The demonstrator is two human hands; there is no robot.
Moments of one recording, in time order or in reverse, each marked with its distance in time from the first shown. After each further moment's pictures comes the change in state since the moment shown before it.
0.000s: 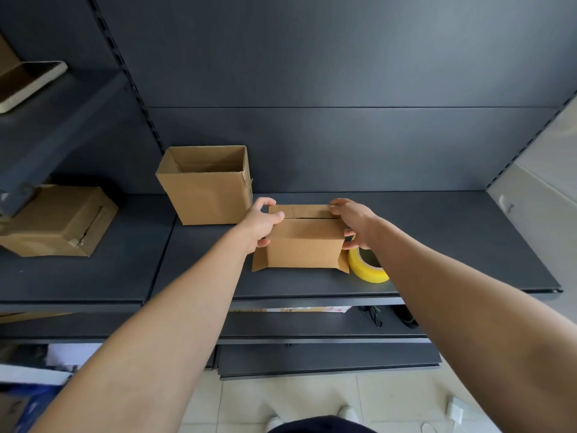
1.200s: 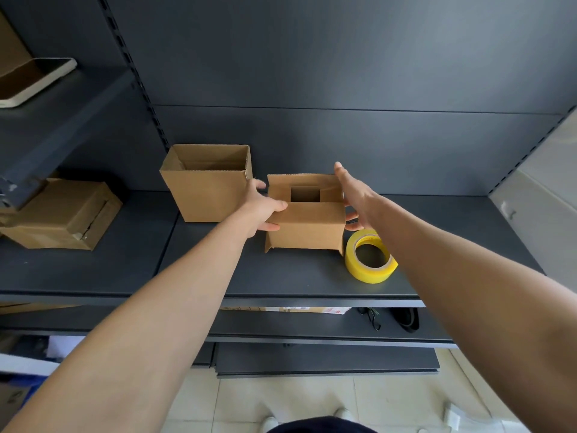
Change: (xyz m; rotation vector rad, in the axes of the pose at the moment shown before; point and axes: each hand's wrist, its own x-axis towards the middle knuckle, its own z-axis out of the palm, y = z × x) left_hand -0.012 0.031 -0.007 -0.109 0.059 0.018; right_hand -0.002 -0.036 -0.006 -0.071 -0.009 -0.021
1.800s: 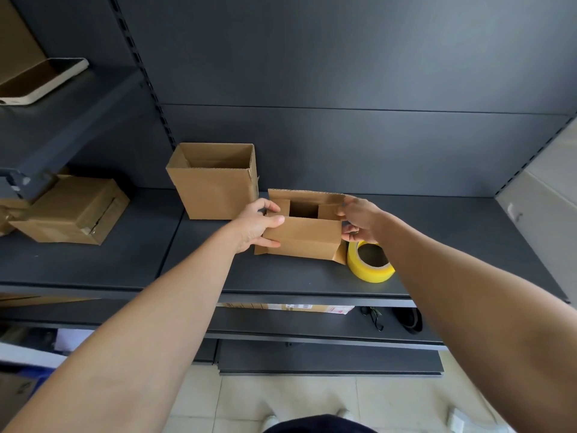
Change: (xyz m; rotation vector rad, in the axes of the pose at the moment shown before) left_hand 0.007 -0.041 -0.014 -0.038 -0.237 0.008; right_hand 0.010 0.031 -0.001 -0.082 -0.065 -0.023
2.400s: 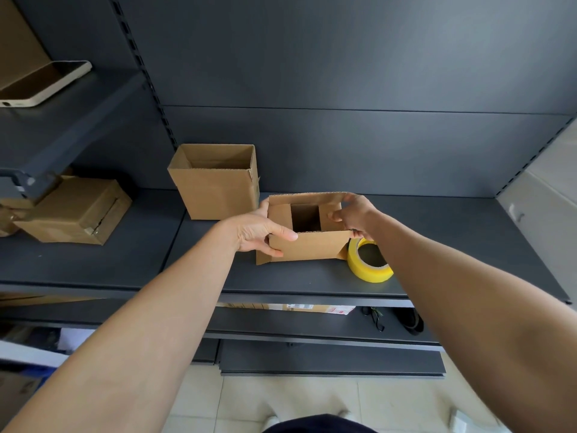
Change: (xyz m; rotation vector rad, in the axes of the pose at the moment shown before) left_hand -0.009 0.011 0.004 -0.053 -0.253 -0.180; right_hand 0.004 0.000 0.005 -0.218 0.138 -0.100
